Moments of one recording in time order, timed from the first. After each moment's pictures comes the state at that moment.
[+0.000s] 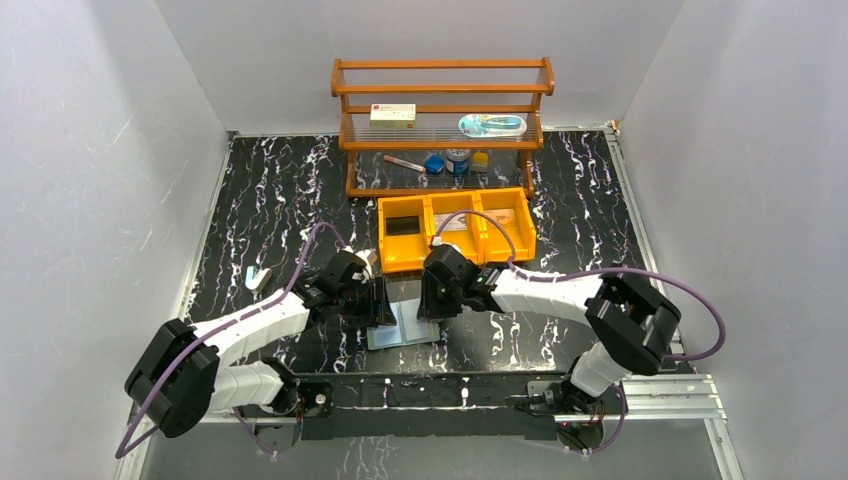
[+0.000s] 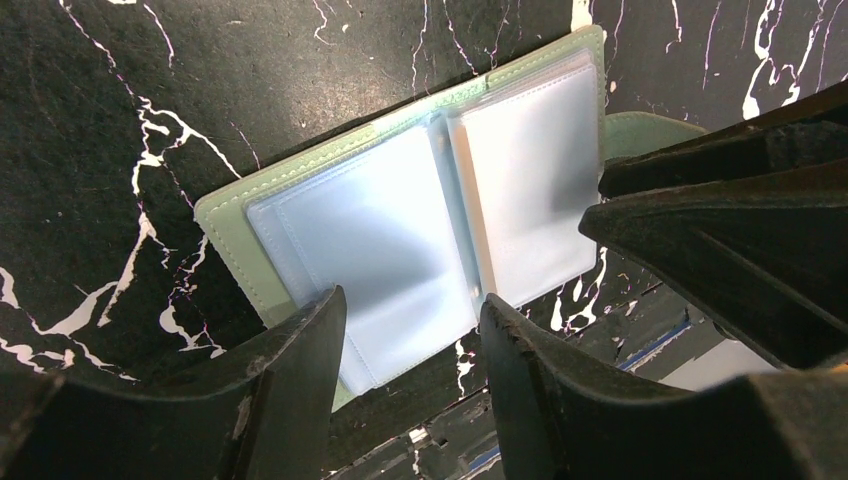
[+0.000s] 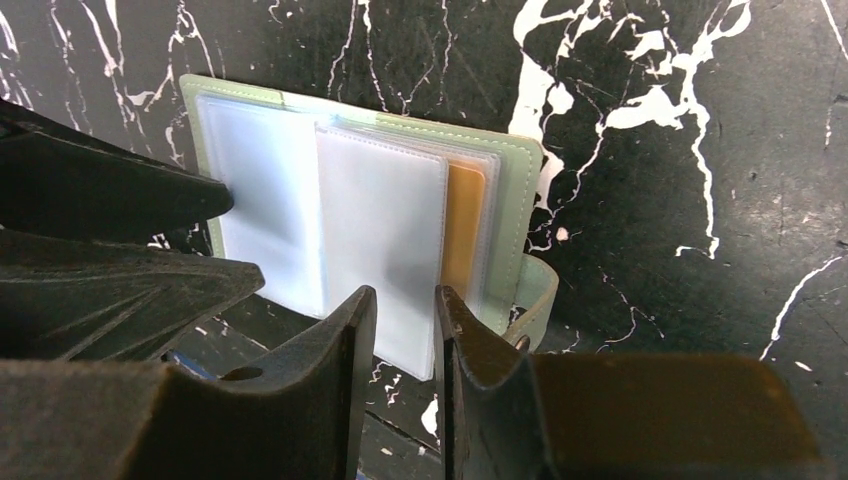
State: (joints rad) left arm -0.68 1.18 0.52 -0.33 0.22 -0.69; right arm 1.01 1.55 0.85 -0.26 -0.05 0.86
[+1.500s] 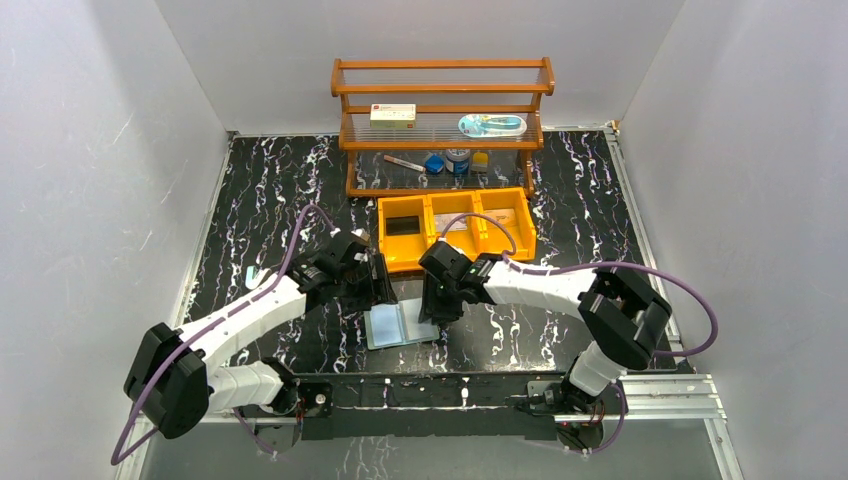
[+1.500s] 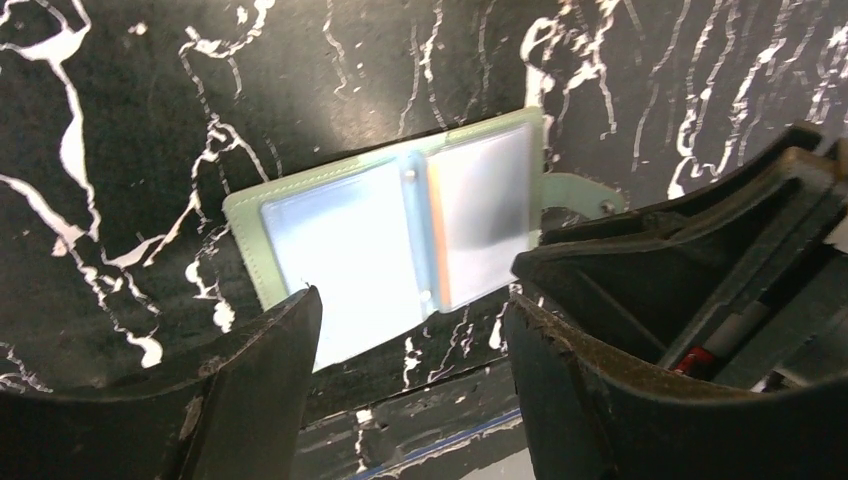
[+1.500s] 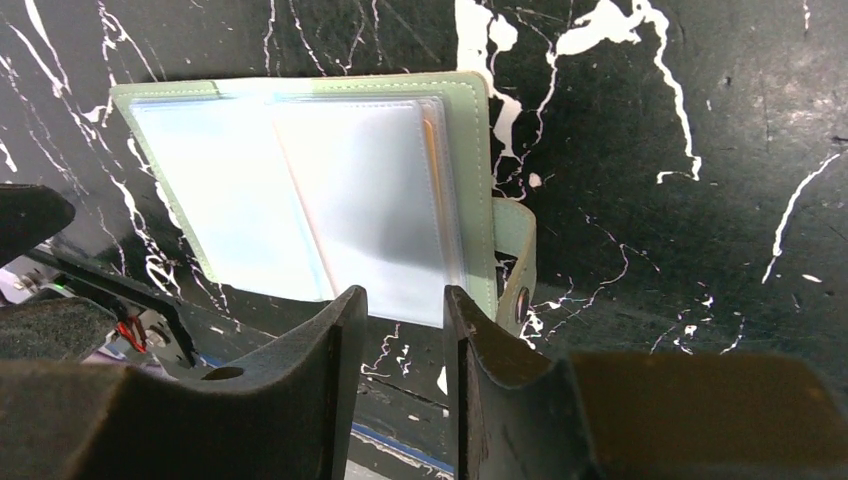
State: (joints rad) left arm -0.68 1.18 0.74 -0.56 0.09 -0.81; right arm 1.00 1.59 0.94 -0.45 -0.07 0.99
